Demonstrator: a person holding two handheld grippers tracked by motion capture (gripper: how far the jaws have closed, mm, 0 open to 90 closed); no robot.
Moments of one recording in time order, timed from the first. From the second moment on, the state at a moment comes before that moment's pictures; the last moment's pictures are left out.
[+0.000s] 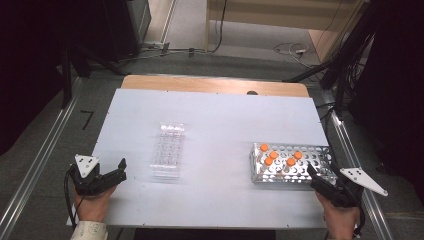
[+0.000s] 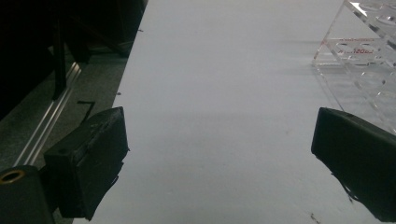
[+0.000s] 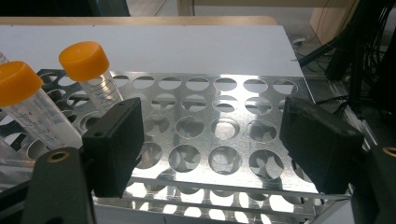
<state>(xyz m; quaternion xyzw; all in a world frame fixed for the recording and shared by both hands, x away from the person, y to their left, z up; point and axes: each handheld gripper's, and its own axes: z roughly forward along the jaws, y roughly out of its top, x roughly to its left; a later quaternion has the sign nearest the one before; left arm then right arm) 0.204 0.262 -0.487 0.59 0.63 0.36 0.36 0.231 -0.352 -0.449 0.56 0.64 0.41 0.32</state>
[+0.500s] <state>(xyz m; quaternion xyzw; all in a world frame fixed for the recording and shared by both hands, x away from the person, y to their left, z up) 0.206 0.261 -0.488 0.59 0.63 0.36 0.36 0.236 -0.335 -0.452 0.53 0.67 0.42 0.31</state>
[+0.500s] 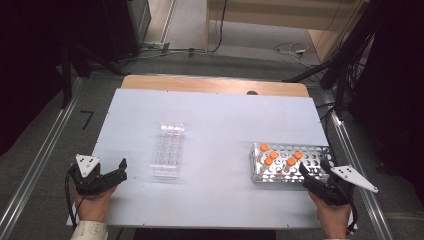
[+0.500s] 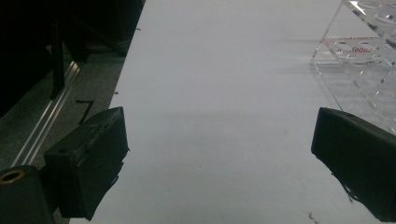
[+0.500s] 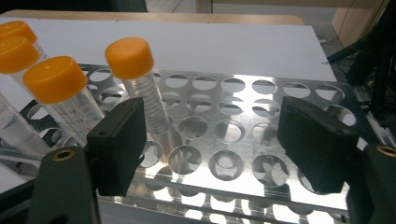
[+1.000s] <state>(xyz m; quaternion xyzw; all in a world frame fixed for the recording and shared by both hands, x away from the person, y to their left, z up) 0.206 0.262 -0.488 0.59 0.63 0.36 0.35 0.242 -0.323 -0.456 0.49 0.70 0.43 0.30</state>
